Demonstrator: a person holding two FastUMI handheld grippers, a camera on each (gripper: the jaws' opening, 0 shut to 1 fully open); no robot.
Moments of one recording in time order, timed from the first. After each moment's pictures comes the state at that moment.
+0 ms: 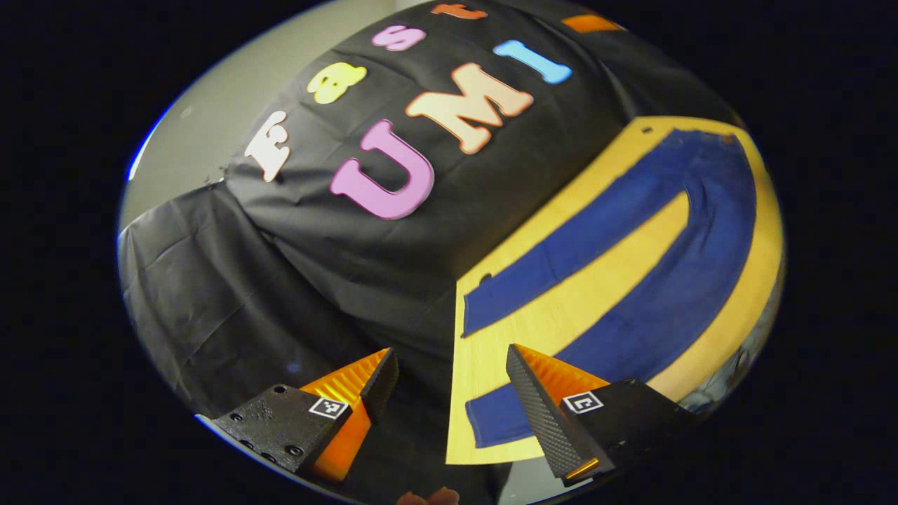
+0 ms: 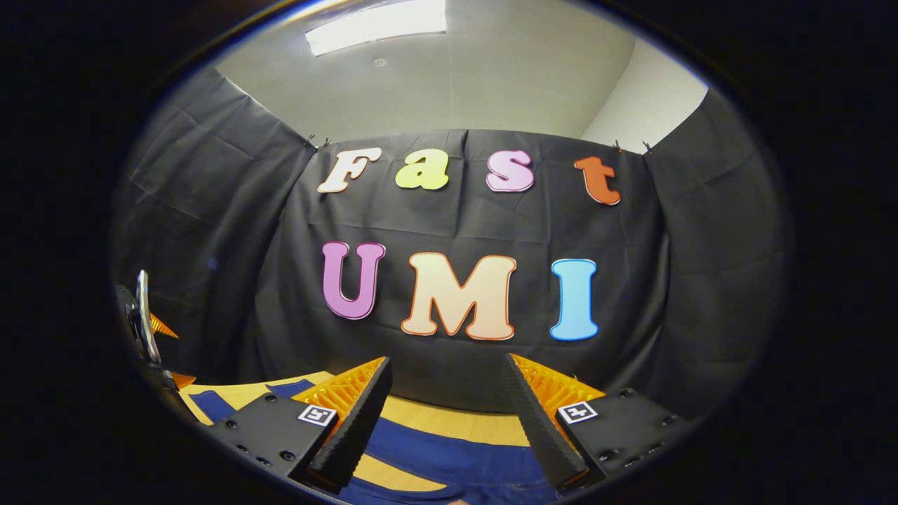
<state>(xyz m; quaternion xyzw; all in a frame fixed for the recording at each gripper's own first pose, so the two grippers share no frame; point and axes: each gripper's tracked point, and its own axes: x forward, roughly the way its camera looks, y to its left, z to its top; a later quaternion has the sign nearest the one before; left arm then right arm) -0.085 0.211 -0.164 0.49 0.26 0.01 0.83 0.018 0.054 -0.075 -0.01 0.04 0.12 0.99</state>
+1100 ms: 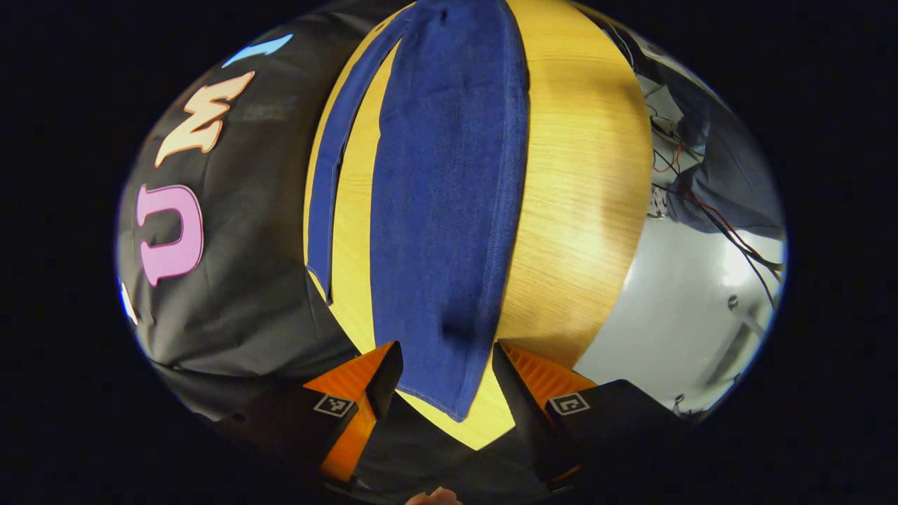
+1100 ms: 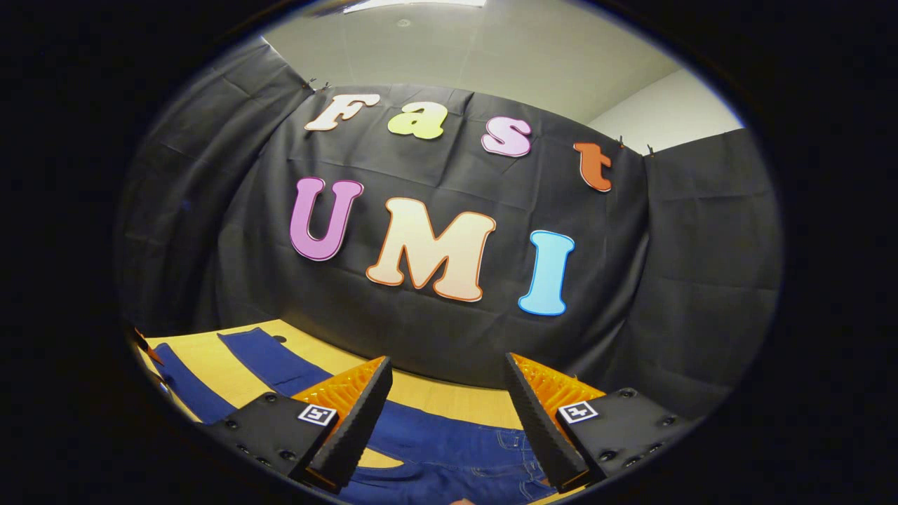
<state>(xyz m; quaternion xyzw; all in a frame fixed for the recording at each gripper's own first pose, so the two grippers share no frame) -0.119 0.307 -0.365 0.66 0.41 -0.26 0.58 0.029 0.031 -0.130 -0.11 0.11 0.03 0.99</state>
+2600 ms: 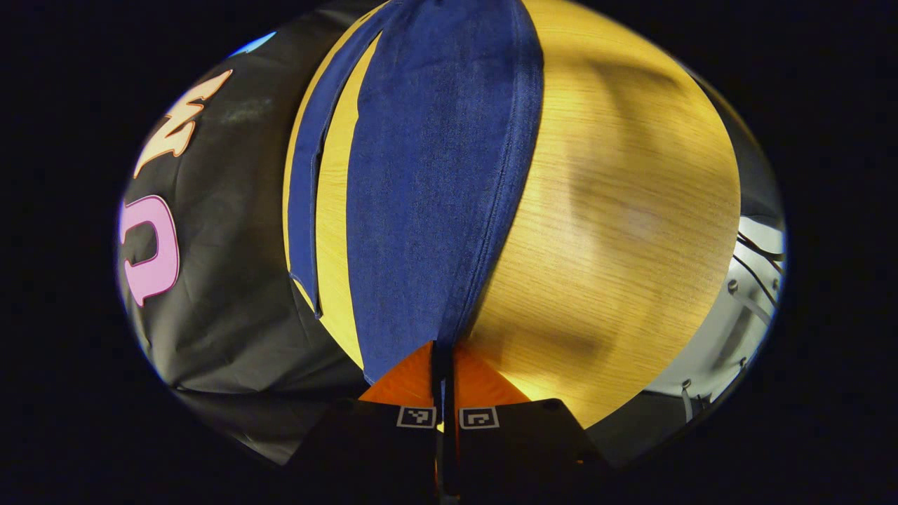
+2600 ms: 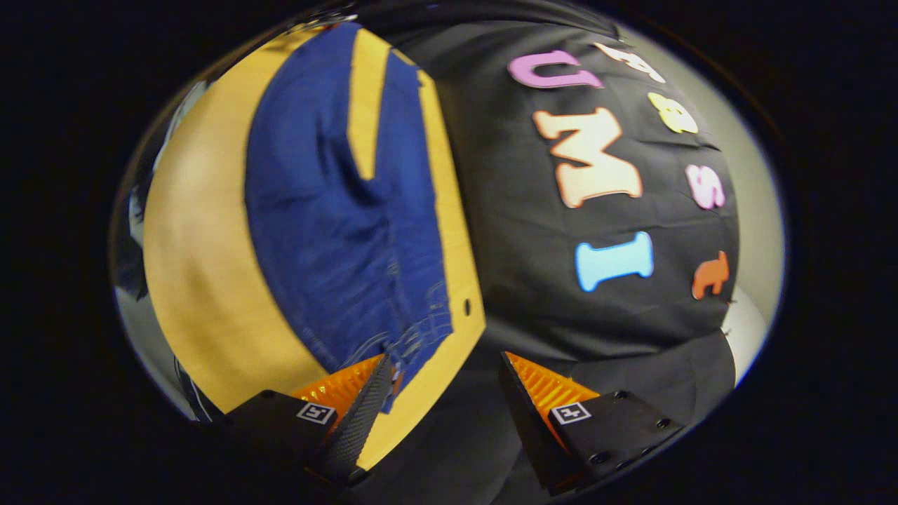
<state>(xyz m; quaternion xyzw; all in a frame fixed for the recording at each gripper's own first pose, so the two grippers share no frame) -0.097 0.311 -0.384 0.66 0.46 -0.26 0.54 -0.109 -0.166 -0.343 -0.61 0.28 0.22 0.70</state>
